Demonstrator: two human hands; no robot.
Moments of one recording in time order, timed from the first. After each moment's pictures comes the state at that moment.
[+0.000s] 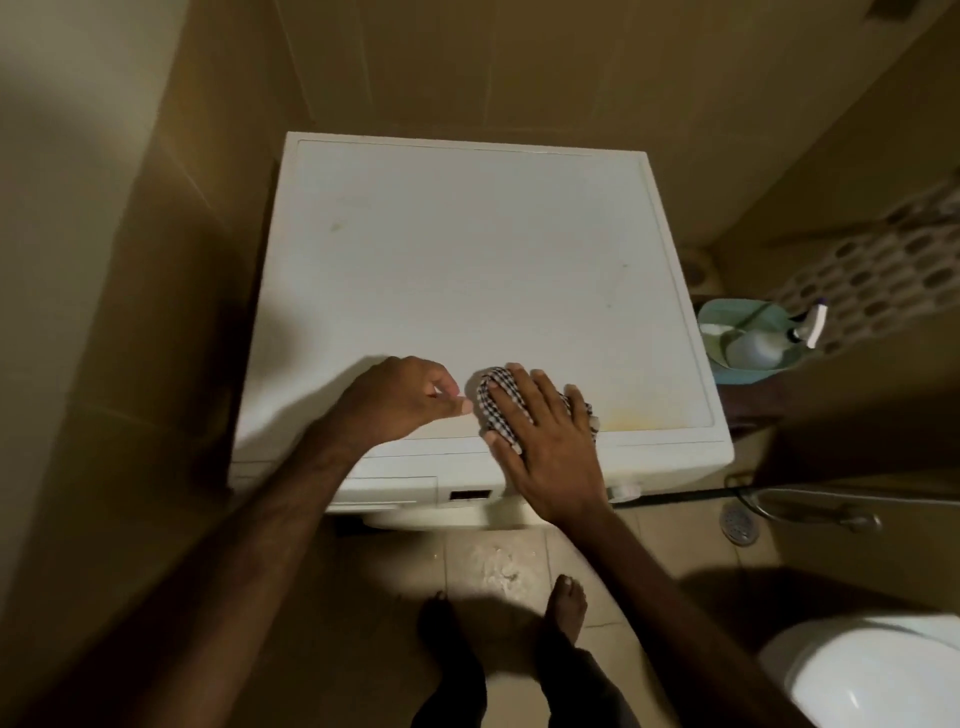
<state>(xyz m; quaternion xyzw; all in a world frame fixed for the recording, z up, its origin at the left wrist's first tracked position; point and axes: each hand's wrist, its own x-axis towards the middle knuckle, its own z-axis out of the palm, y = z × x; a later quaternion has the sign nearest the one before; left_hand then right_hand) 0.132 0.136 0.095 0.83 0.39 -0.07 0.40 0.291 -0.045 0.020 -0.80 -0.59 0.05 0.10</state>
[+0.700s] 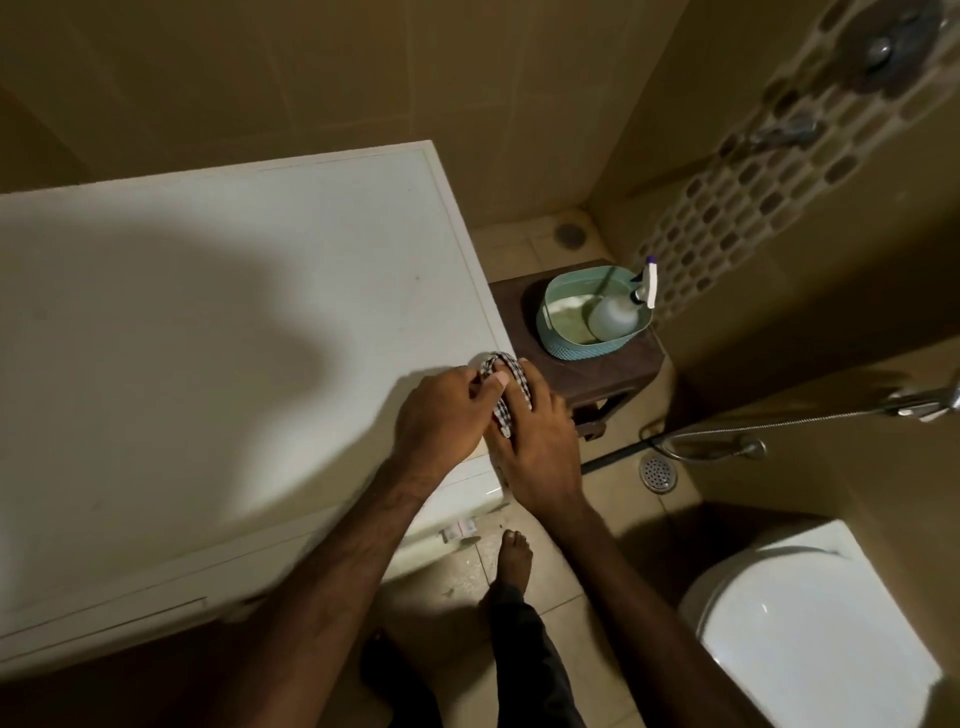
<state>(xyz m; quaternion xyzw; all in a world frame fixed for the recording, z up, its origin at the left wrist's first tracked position) 0.397 0.000 0.070 0.83 0.39 0.00 0.40 0.463 -0.128 0.015 -0.89 -0.39 0.09 0.22</state>
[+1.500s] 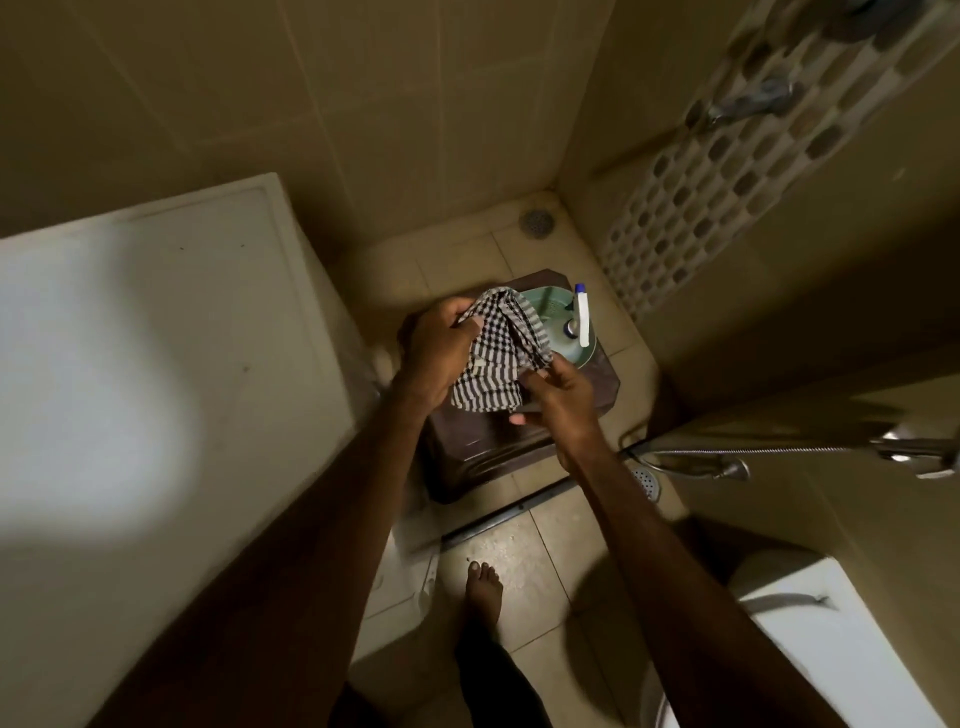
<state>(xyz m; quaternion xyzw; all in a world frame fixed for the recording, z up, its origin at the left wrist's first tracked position) 0.673 0.031 -0.040 0.66 0.43 0.03 0.62 0.715 -0.142 -0.023 -0.70 0.04 0.36 0.62</state>
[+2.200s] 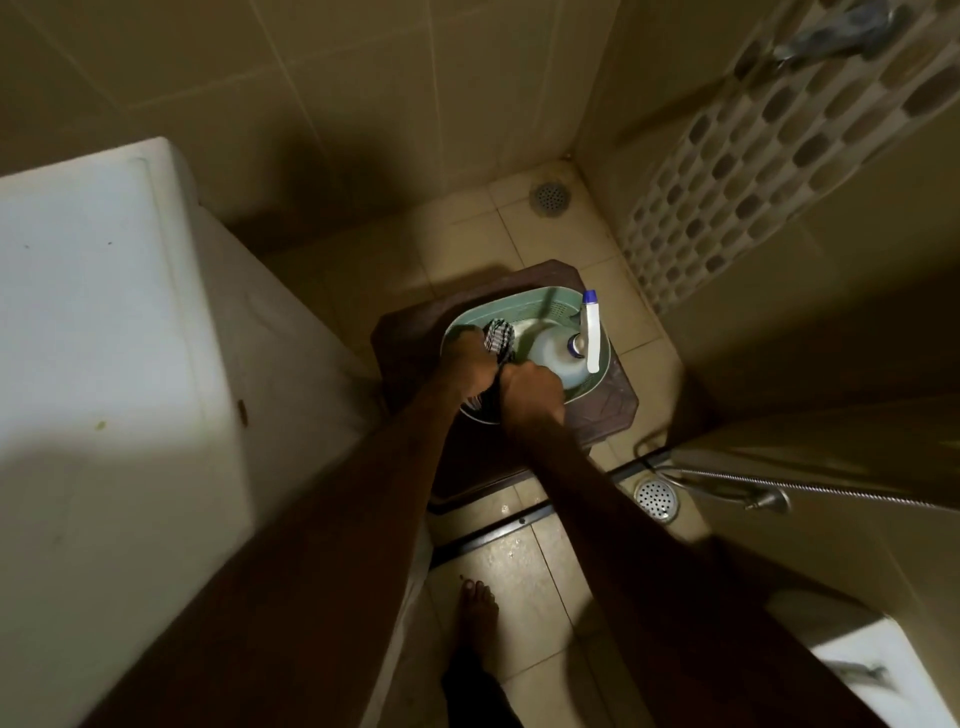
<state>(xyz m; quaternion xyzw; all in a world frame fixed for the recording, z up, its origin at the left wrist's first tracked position) 0.771 0.026 -0.170 0.78 0.42 -0.17 0.43 0.794 -0.080 -0.144 -0.91 -0.36 0.22 -0.03</state>
